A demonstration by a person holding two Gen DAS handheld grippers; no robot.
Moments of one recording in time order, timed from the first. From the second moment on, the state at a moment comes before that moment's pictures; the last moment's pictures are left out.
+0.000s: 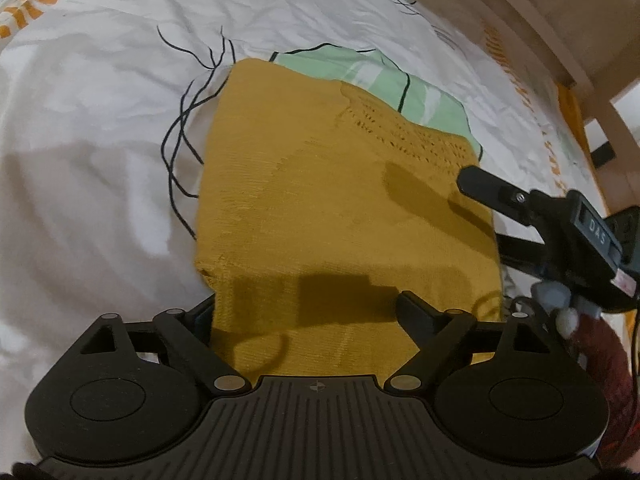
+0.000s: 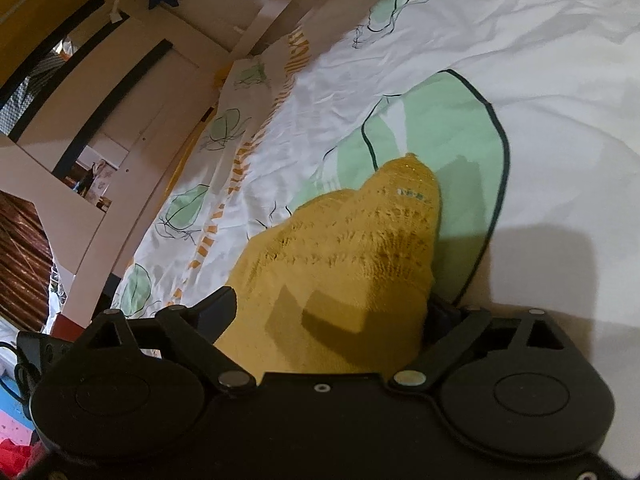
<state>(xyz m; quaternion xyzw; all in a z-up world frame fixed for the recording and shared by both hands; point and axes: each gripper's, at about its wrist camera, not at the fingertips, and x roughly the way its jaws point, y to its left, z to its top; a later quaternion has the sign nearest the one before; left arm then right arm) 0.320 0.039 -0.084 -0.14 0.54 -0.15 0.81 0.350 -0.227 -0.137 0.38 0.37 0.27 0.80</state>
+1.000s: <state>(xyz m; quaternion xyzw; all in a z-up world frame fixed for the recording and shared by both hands) 0.294 0.051 -0.079 -0.27 0.55 -0.24 0.75 0.317 -0.236 -0.113 0.37 0.40 0.22 0.81</state>
